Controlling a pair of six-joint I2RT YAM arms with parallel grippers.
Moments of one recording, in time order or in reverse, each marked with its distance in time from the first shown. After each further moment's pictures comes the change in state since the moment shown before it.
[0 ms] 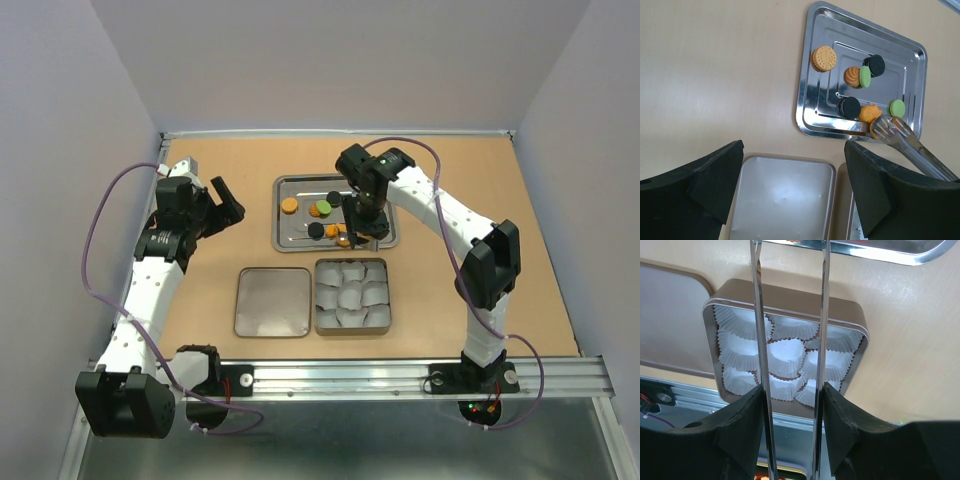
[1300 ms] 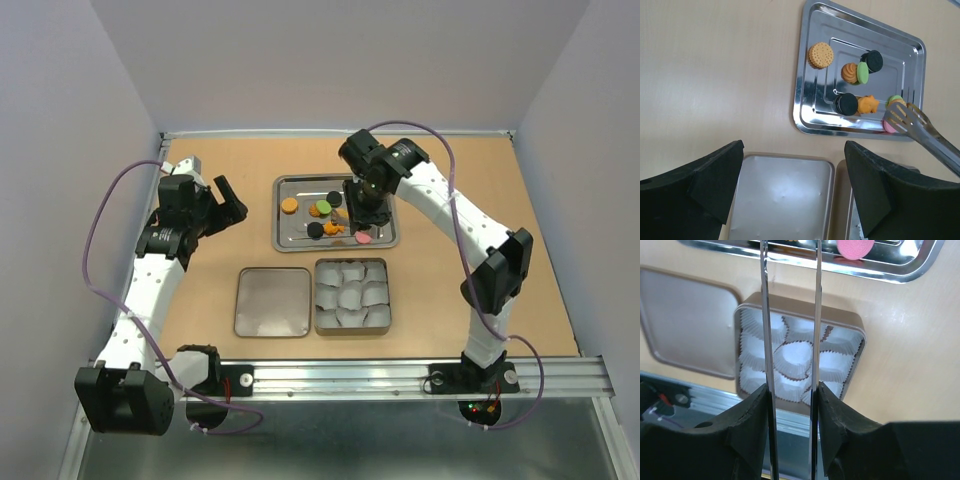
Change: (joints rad) left arm -0.014 0.014 0.014 -0.009 0.007 0.007; right arm 0.011 -0.025 0.106 -0.021 0.089 0.003
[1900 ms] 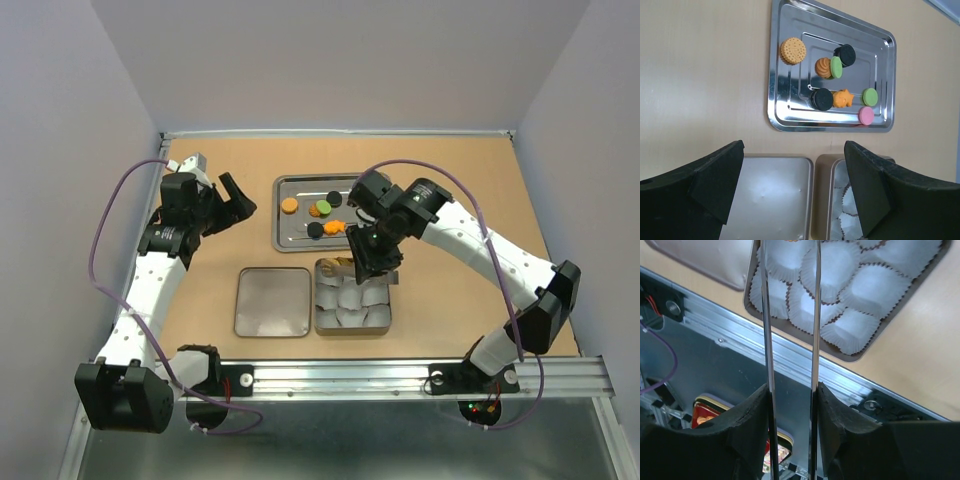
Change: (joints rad) left arm -0.012 0.017 0.003 0.038 0.093 -0.050; right arm 0.126 -0.343 -0.365 0.033 -0.233 -0.022
